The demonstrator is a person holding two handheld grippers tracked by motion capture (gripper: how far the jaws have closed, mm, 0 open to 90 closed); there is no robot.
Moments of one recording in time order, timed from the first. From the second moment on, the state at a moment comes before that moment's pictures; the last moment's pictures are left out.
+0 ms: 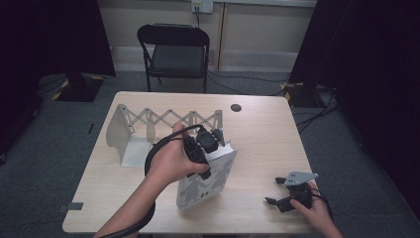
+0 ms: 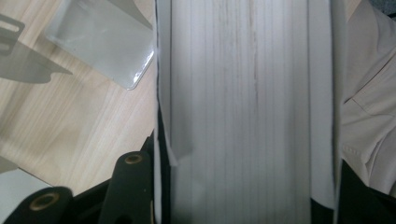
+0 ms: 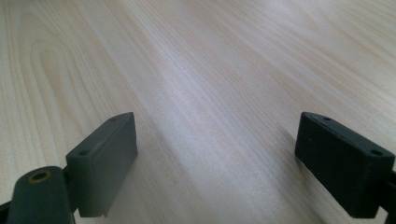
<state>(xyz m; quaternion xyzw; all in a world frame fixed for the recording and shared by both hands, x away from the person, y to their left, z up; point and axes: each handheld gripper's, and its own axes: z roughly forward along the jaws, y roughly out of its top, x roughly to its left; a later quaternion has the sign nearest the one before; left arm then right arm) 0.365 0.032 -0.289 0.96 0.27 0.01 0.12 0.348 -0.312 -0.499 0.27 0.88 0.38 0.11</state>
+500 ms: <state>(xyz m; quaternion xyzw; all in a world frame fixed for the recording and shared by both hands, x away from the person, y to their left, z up) 0.368 0.048 -0.291 0.95 0.29 0.01 0.12 0.348 -0.312 -0.499 0.27 0.88 0.38 0.11</state>
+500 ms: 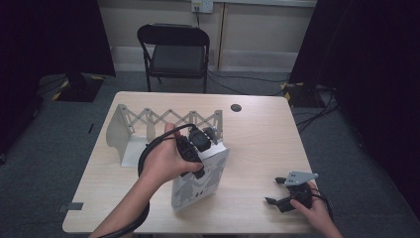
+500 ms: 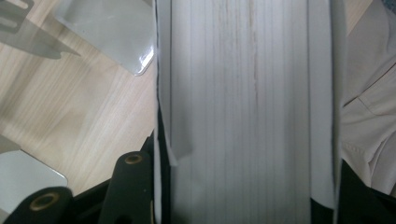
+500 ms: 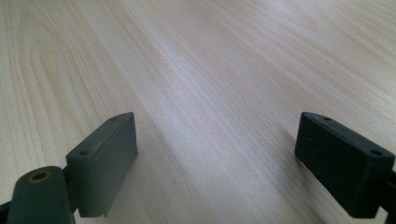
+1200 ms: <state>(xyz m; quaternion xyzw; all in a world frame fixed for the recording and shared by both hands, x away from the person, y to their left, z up) 0.371 0.065 -0.288 0.94 0.32 0.01 0.12 0.348 -0.312 -0.499 0.27 0.88 0.38 0.11</state>
